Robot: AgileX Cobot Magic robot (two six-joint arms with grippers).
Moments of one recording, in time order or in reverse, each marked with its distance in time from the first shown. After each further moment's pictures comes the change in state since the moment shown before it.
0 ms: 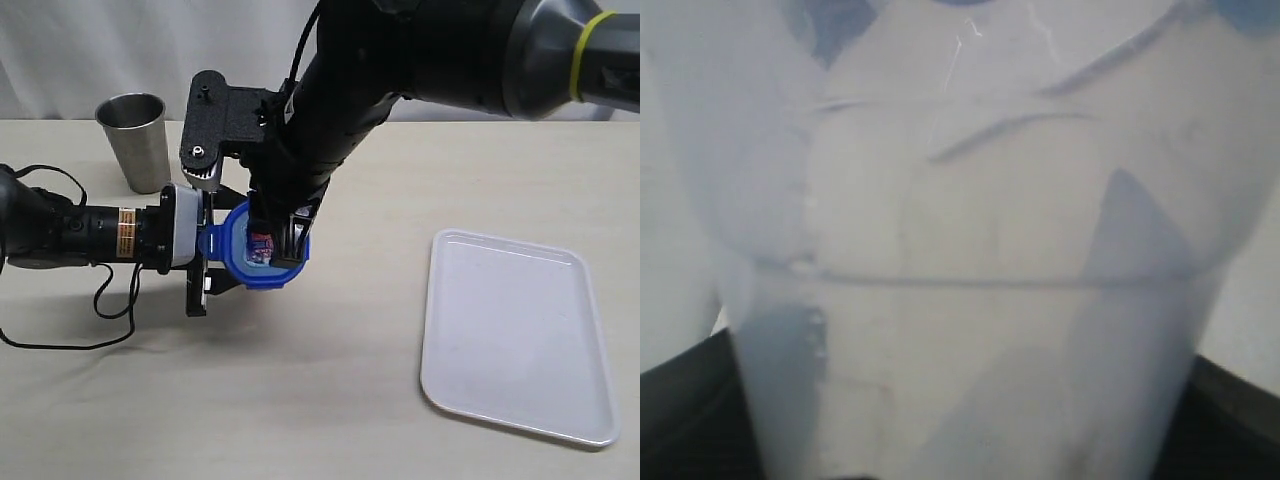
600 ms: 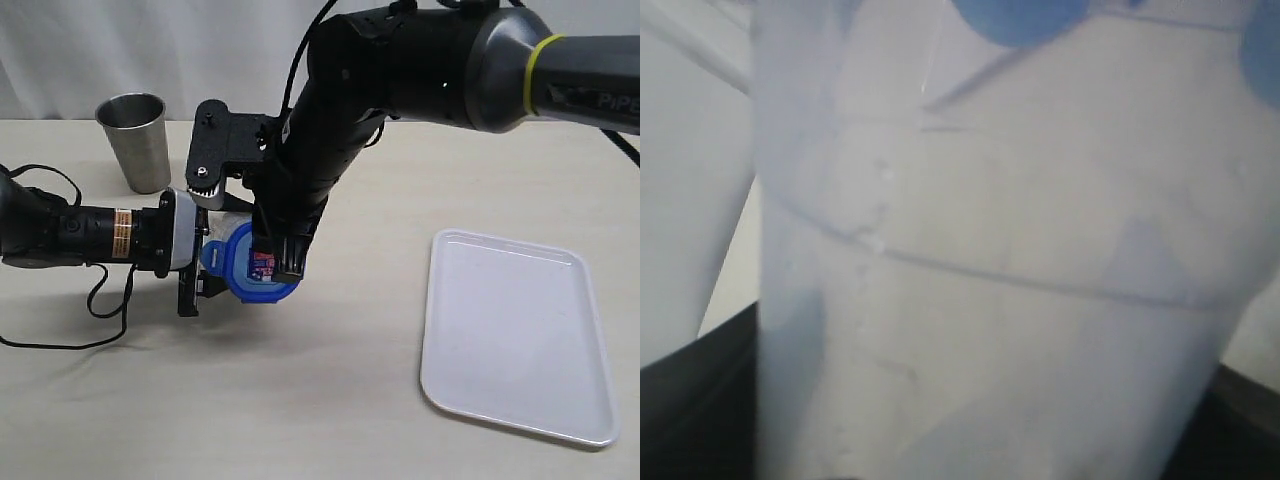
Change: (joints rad) left arm 0.008 0.002 0.000 0.010 0.054 0.029; right arm -0.009 0.082 -0.021 0.048 0.034 -0.036
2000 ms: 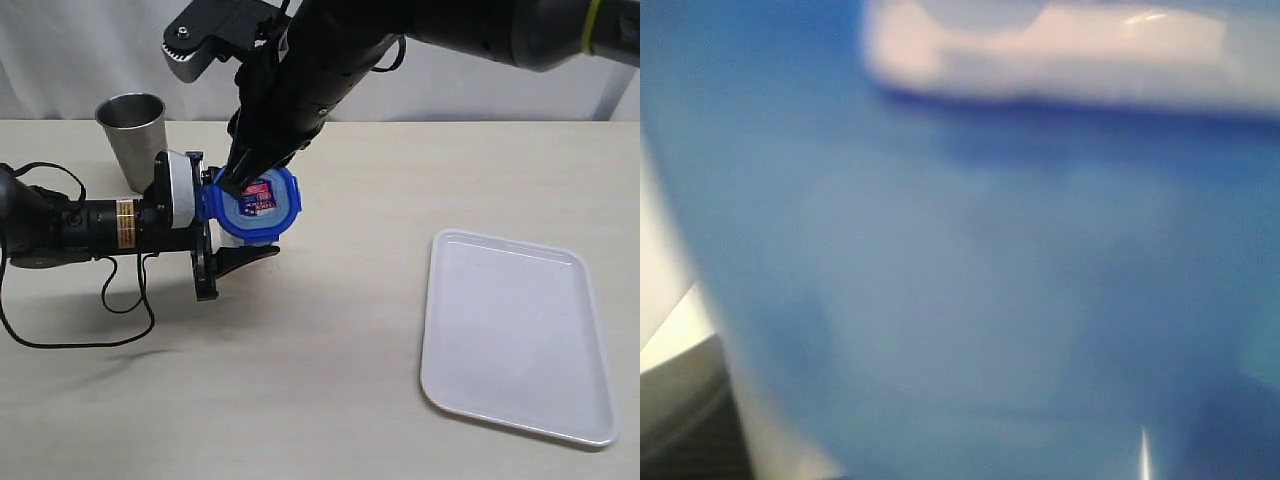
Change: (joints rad) left arm -0.007 -0.002 0.000 -0.108 -0.084 -0.314; right arm 0.004 -0.085 -0.123 -0.114 -0.009 0.518
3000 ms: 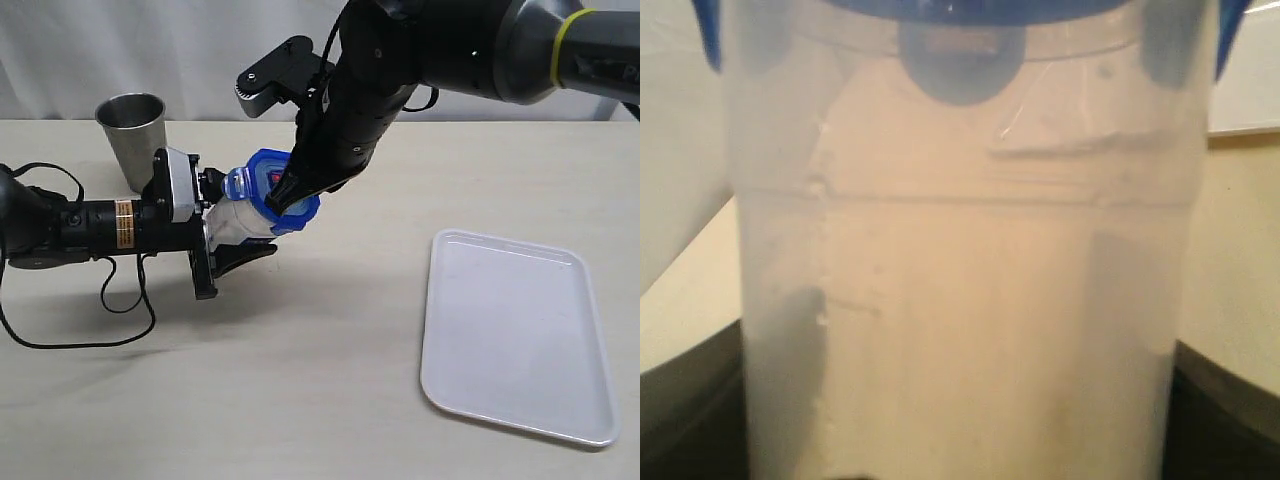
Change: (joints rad) left arm 0.000 0.000 0.000 -0.013 0.028 -0.069; right arm -0.084 0.065 0.080 -0.117 0.008 0.239
